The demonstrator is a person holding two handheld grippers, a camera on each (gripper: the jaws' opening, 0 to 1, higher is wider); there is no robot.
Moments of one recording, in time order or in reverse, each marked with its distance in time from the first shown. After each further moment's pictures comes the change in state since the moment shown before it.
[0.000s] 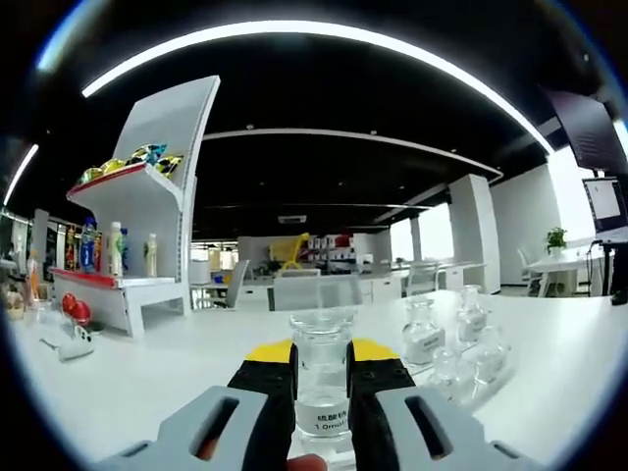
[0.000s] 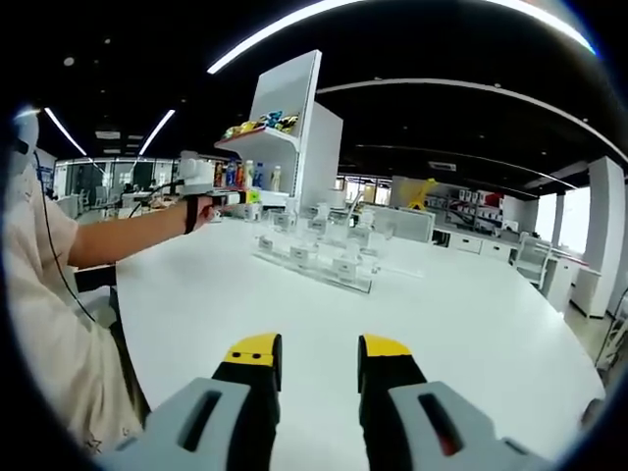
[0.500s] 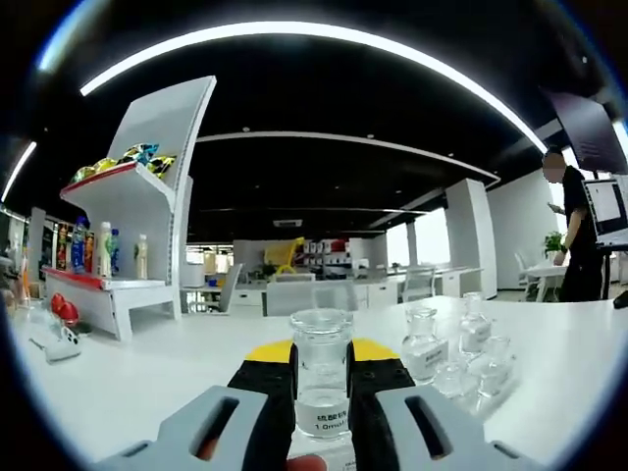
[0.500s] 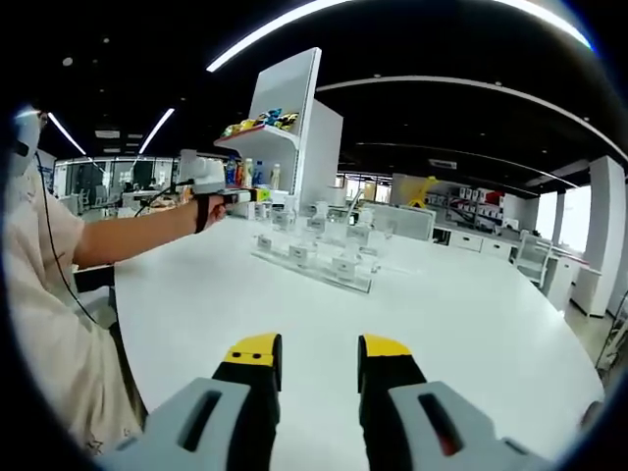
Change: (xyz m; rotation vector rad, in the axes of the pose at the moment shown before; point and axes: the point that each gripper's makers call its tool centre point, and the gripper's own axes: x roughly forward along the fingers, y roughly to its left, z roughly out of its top) left arm 0.030 -0.009 -0.004 -0.016 -0.021 -0.027; right arm 0.007 -0.003 0.000 0.004 0.010 0.003
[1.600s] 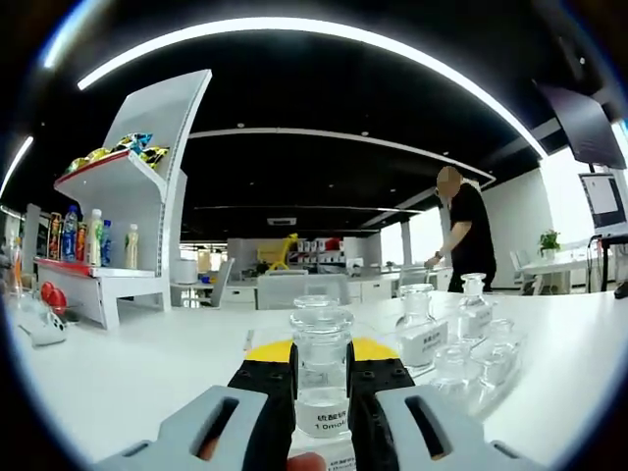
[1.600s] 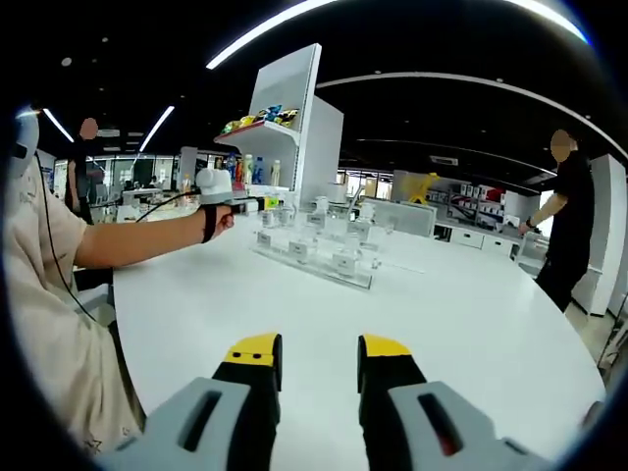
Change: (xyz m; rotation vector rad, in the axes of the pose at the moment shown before) left arm 0.018 -0.009 -0.035 0.001 0.006 -0.018; right arm 0.005 -0.003 -0.005 0.000 0.016 0.004
